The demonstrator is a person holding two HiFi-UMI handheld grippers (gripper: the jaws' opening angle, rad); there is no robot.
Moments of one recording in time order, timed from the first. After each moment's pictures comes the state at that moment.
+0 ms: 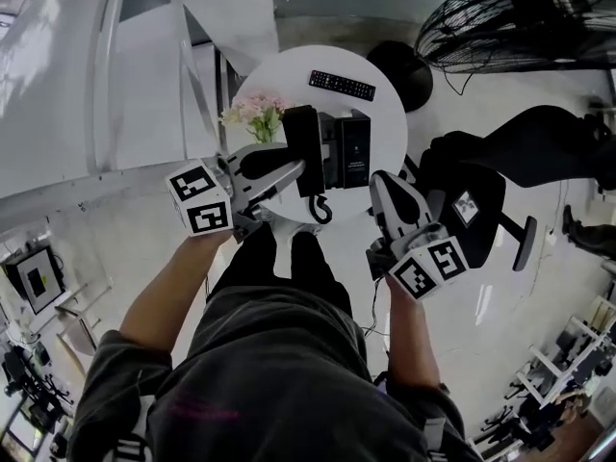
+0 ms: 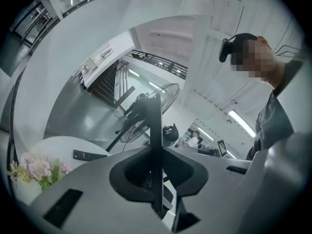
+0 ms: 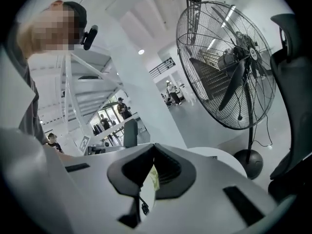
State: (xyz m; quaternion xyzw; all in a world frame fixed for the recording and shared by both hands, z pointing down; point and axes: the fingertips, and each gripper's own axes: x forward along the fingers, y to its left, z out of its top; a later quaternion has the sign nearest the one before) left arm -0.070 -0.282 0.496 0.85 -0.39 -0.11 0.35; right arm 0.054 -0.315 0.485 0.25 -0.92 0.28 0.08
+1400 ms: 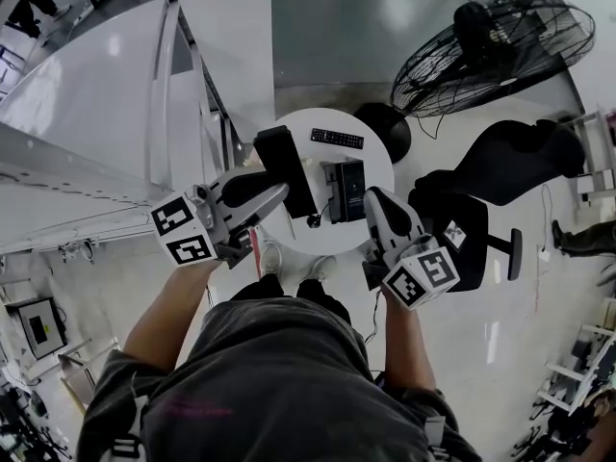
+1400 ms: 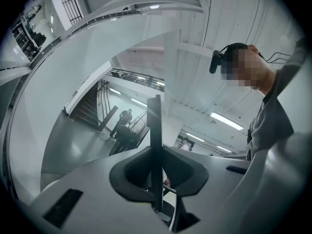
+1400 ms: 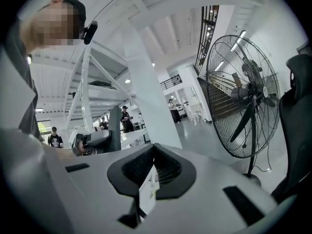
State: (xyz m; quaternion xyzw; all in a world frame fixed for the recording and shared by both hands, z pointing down) left arm -0.125 -0.219 0.330 0.89 -0.37 -0.16 0.21; right arm 0.019 -0.270 0.374 0.28 -0.94 0.19 0.02
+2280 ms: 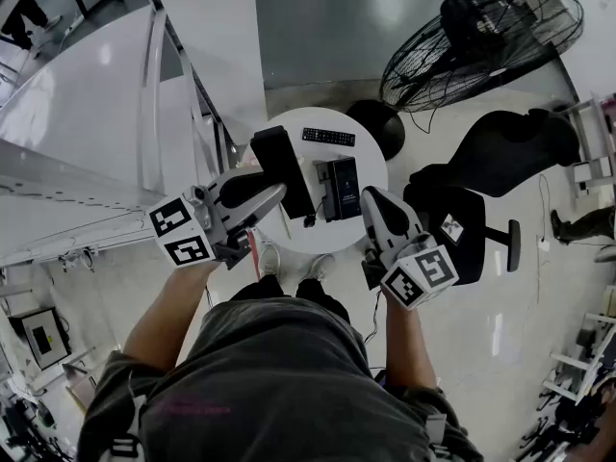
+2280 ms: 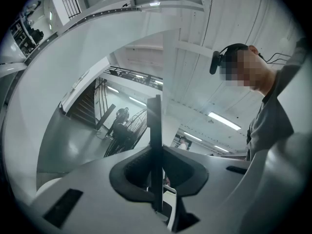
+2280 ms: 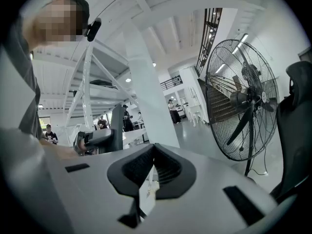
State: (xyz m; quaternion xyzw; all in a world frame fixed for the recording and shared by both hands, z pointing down) left arm -0.109 -0.223 0.324 0.90 -0.35 -0.16 0.21; right arm 0.032 -0.266 0.366 0.28 -0.94 0.17 0.03
